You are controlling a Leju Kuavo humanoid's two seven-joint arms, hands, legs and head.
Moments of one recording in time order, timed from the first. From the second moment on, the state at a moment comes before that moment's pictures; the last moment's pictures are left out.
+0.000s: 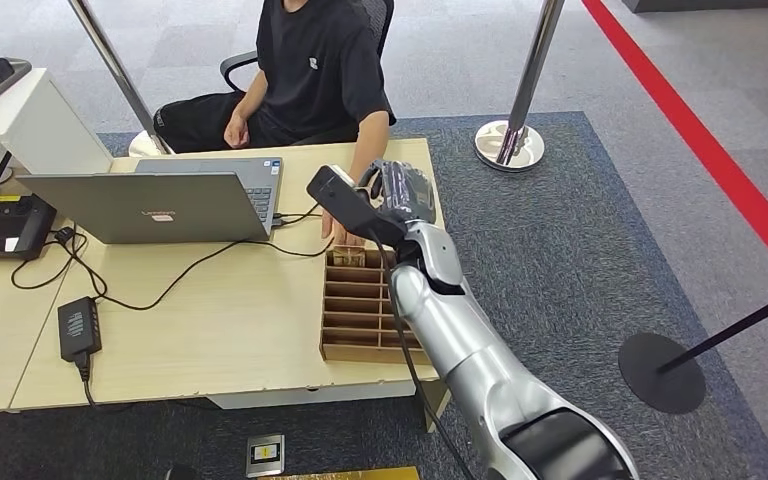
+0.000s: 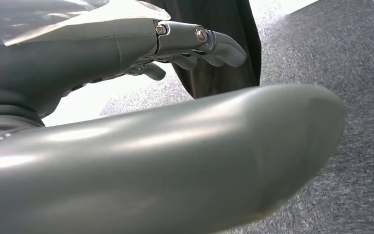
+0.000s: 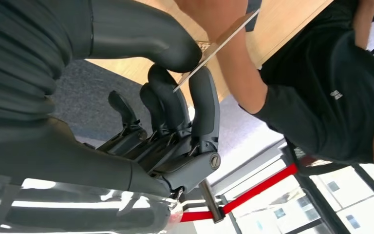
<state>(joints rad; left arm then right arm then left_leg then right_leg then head) -0.08 -0.27 0.83 -0.19 -1.38 0.57 0.07 -0.77 0.31 0.37 -0.60 1.04 -0.43 0.02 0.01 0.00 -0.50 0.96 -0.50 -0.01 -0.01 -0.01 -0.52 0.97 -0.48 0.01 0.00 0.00</state>
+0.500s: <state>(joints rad) -0.08 -0.27 0.83 -0.19 -1.38 0.57 0.07 -0.79 0.33 0.37 -0.55 1.05 -0.42 0.03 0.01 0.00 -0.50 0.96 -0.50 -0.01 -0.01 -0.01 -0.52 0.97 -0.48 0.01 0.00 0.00</state>
